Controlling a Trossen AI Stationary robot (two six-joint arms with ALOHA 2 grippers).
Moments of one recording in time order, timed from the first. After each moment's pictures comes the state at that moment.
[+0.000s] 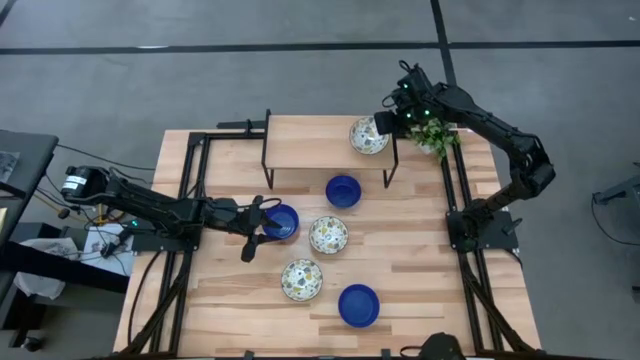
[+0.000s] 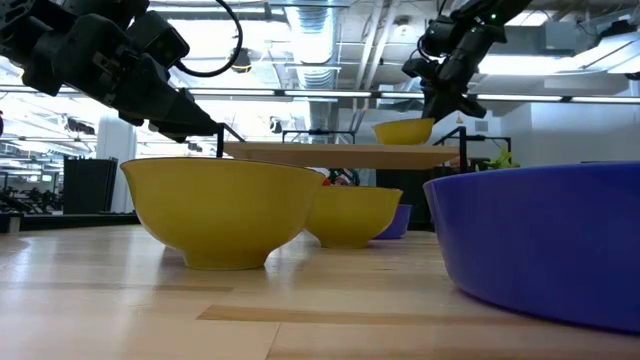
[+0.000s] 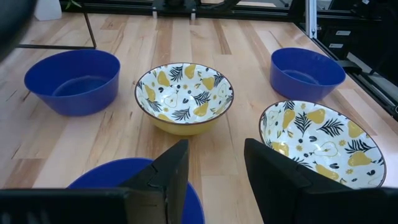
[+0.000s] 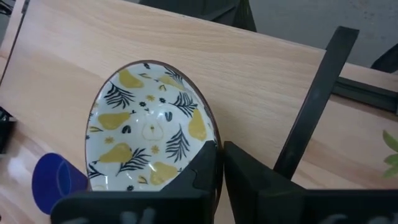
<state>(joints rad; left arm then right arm) -0.14 0.91 0.26 0.43 -0.01 -0.03 -0.84 1.49 1.38 -0.88 -0.24 0.39</state>
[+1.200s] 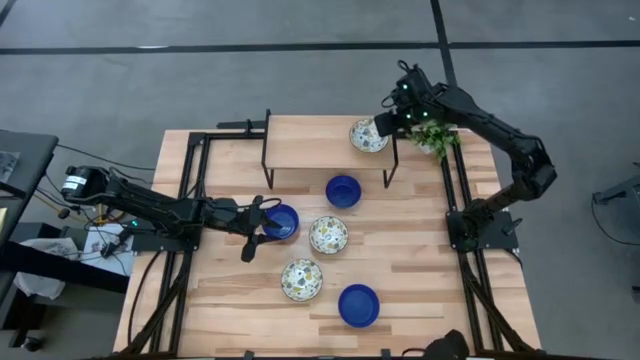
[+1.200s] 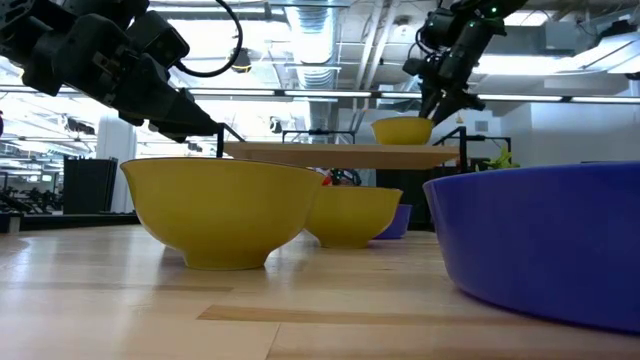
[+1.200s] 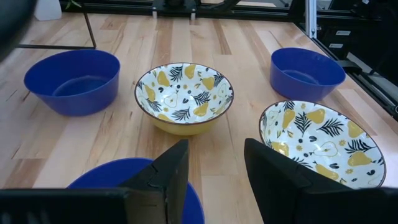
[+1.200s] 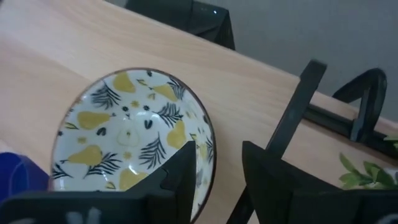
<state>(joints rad) -0.14 0.91 0.26 0.43 -0.01 -0.03 -0.81 1.48 1.39 -0.88 -0.11 0.28</state>
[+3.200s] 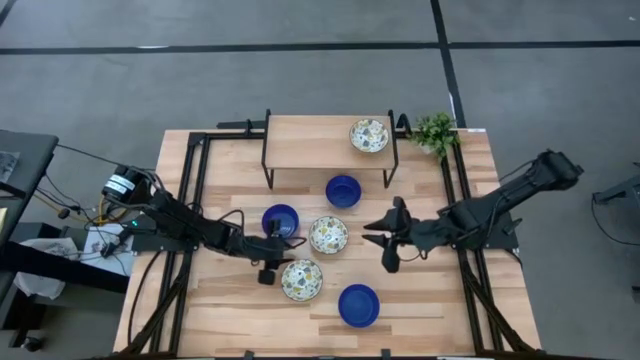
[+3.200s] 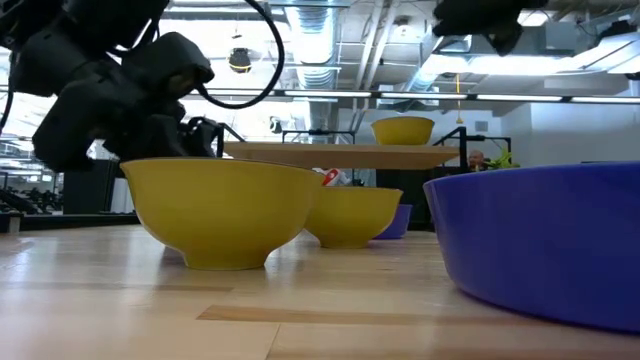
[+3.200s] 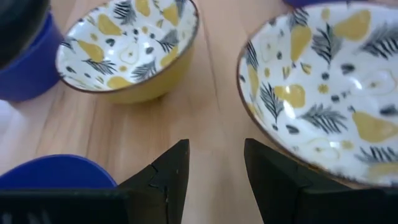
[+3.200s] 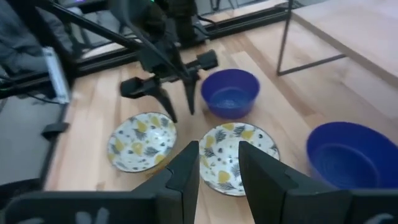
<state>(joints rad) -0.40 1.38 0.48 0.42 -0.33 0.02 0.45 1.16 0.82 -0.22 0.54 0.44</state>
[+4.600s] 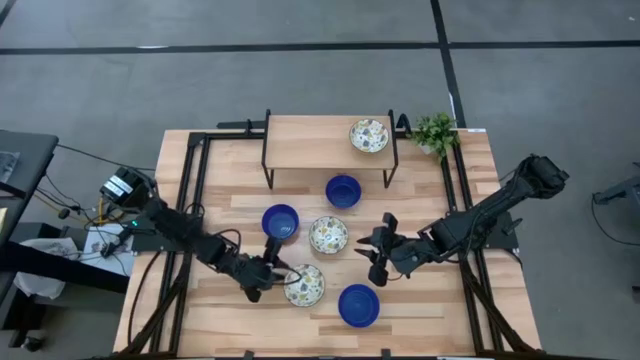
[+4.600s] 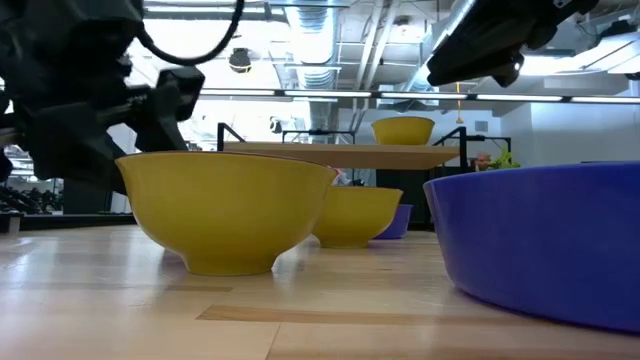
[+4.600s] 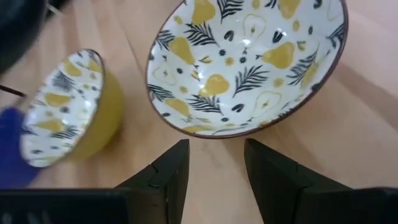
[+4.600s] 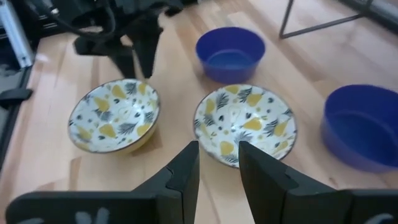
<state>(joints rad) -0.60 1.38 0.54 0.27 -0.43 0.36 0.51 1.36 0.82 -0.18 0.56 0.52</state>
